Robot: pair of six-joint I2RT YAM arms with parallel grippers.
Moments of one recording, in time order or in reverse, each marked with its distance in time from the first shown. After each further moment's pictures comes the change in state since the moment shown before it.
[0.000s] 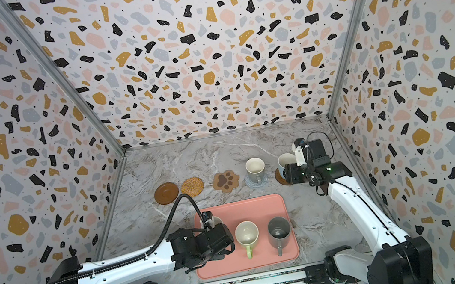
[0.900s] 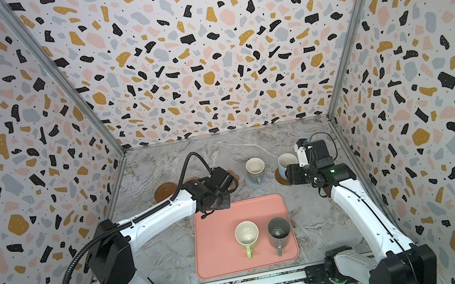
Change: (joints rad) left arm 0.385 0.412 0.462 0.082 0.033 0.437; right arm -0.012 -0.047 0.000 -0.034 0.004 -0.004
